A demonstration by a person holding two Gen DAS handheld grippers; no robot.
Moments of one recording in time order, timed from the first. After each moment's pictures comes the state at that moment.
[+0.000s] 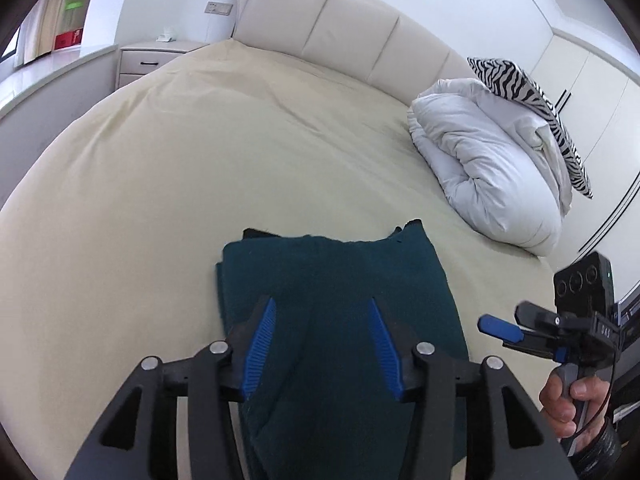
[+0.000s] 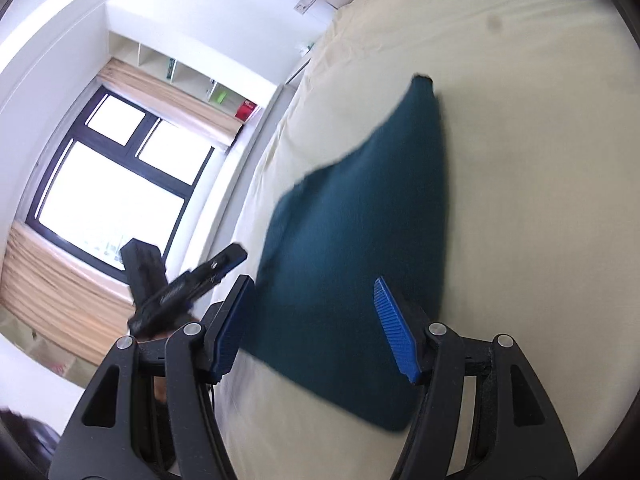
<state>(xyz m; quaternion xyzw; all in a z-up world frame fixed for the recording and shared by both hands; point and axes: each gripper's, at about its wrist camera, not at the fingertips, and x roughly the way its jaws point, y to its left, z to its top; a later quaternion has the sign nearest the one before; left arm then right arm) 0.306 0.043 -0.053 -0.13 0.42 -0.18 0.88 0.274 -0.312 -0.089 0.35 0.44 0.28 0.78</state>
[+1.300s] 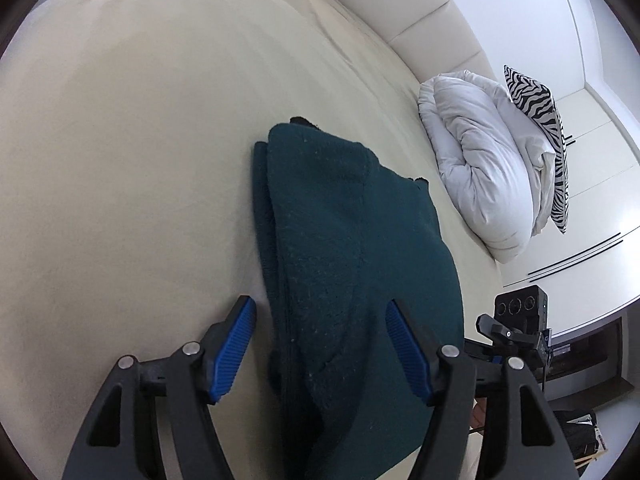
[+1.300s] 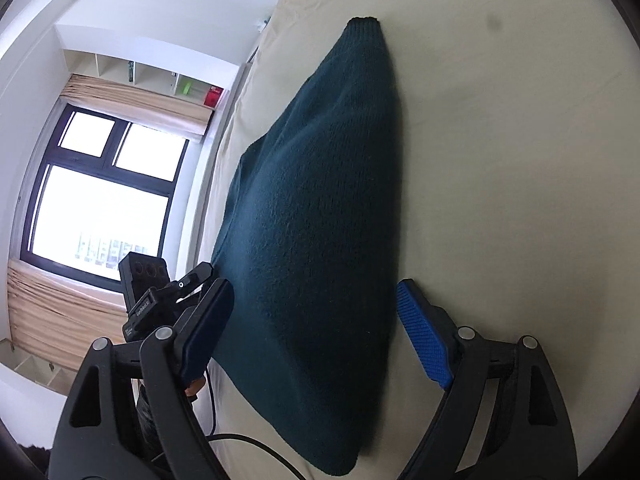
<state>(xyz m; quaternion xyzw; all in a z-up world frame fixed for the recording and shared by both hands) 0.298 0.098 -0.132 -0.29 0.52 -0.23 0.77 0.307 -0.325 -0.168 0.38 0.51 0.26 0.73</state>
